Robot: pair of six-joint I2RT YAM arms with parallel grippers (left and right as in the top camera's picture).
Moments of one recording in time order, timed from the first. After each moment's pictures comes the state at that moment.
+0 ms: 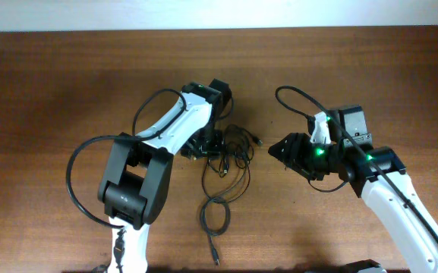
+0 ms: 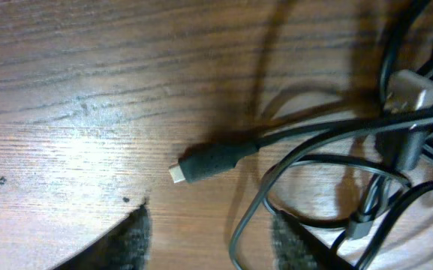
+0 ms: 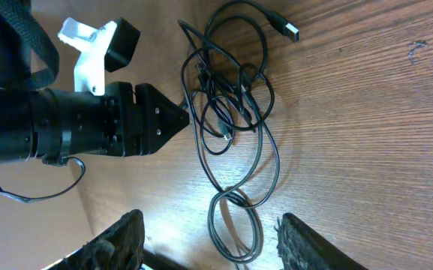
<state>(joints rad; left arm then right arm) -0.46 2.12 1.59 -1.20 -0.03 -0.39 0.21 1.28 0.92 -0.67 -0.57 0.73</state>
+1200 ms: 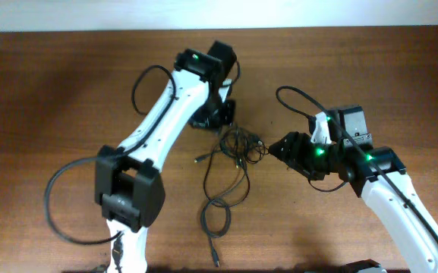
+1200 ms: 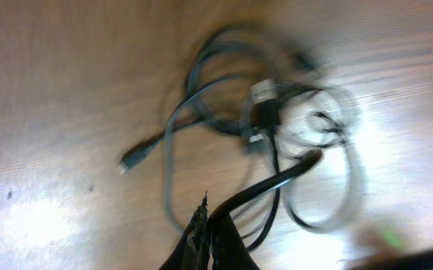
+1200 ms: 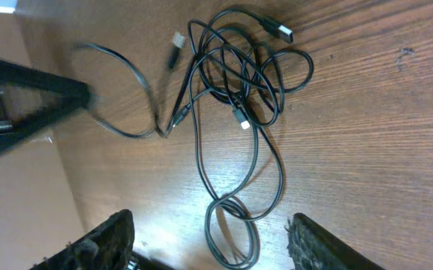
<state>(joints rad) -0.46 2.09 1.99 -1.39 0.17 -0.28 0.21 1.28 0.92 -0.67 -0.55 0.73</state>
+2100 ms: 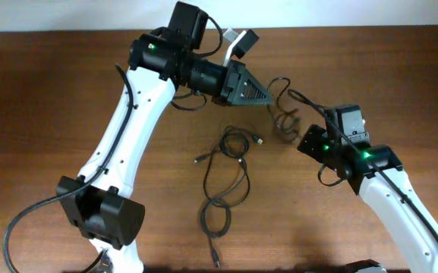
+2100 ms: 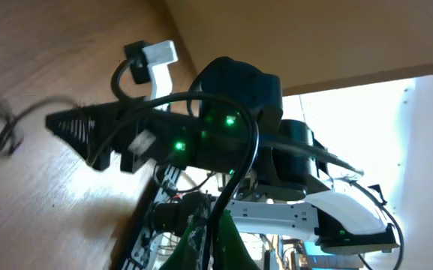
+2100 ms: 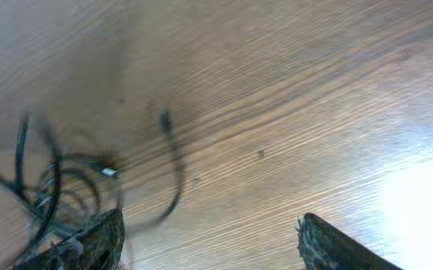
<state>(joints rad) -0.36 1.94 2.05 -1.22 1.24 -0.13 0.21 1.31 0.92 -0.67 0.07 0.72</state>
